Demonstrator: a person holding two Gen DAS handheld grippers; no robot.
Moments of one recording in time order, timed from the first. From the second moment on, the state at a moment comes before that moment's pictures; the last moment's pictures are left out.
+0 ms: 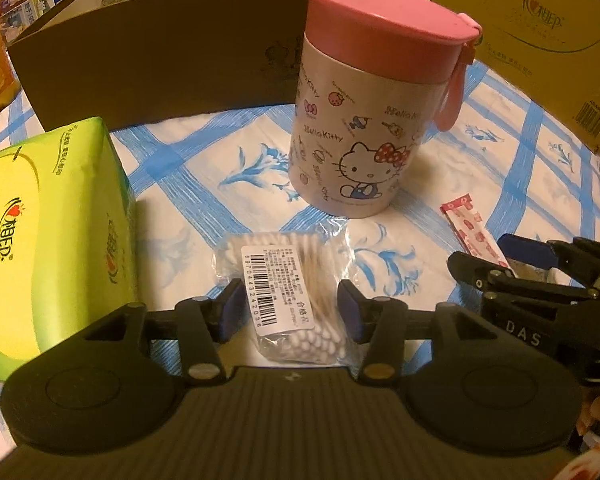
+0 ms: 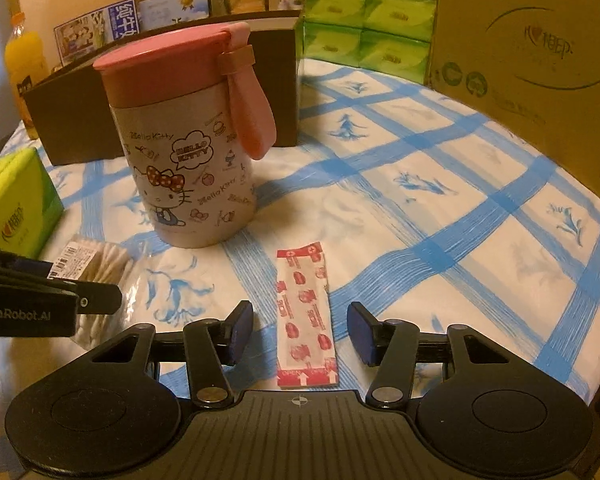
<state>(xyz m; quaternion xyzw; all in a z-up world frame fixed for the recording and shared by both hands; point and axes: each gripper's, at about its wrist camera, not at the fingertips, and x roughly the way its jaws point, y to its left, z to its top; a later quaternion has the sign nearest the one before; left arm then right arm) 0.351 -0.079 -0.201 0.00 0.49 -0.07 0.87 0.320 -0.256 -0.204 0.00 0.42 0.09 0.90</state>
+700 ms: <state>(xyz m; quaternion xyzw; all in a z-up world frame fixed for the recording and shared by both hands) 0.342 -0.080 -0.194 0.02 0.47 -0.09 0.88 0.317 -0.262 -0.198 0.03 0.42 0.12 0.90</state>
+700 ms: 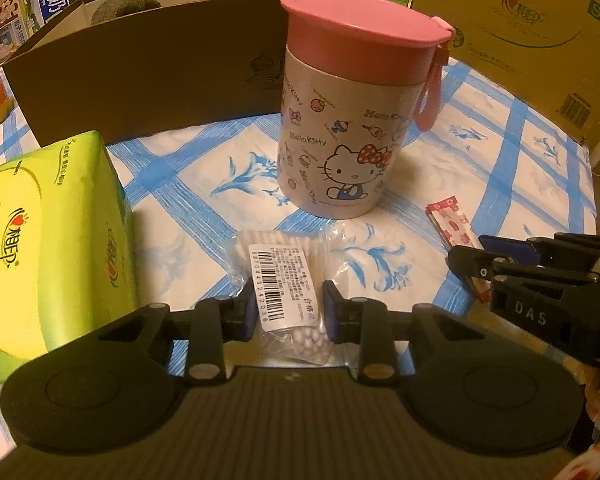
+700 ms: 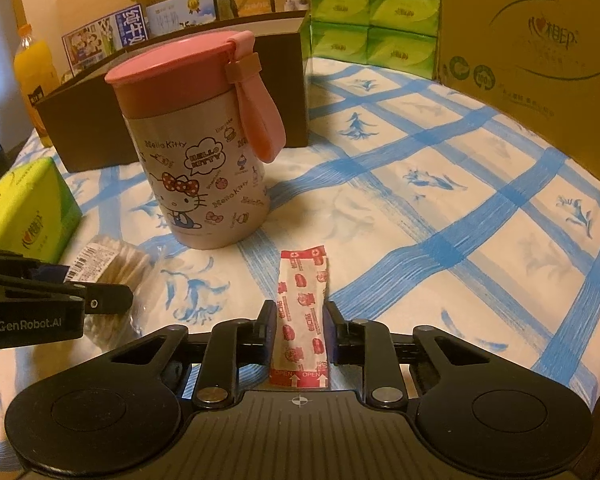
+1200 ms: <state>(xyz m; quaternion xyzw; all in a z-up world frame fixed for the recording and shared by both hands) 0.333 -0.074 -0.171 0.01 0.45 -0.10 0.89 0.306 -0.276 -0.179 0.06 0.41 0.13 0.90</state>
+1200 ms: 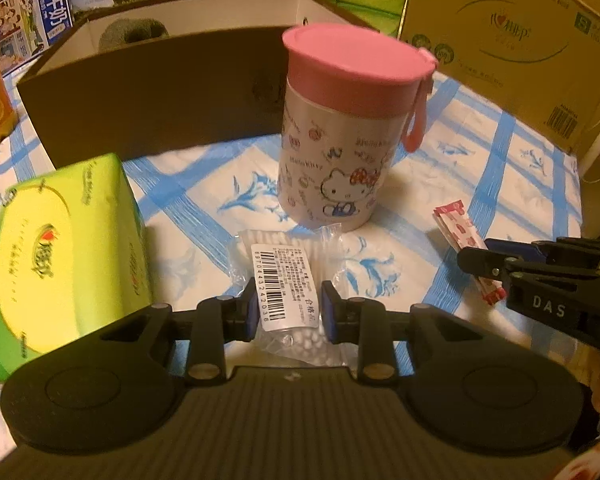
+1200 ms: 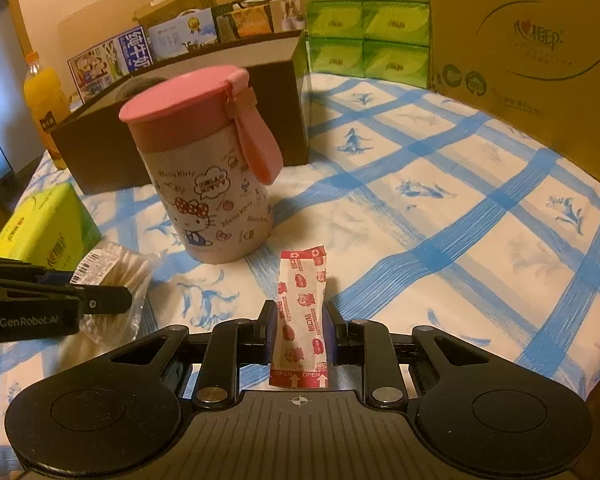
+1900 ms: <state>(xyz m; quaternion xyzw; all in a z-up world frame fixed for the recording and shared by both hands) 0.373 -0.020 -0.094 0.02 0.37 -0.07 0.93 0.373 -0.333 -0.110 0.07 0.34 0.16 0.93</state>
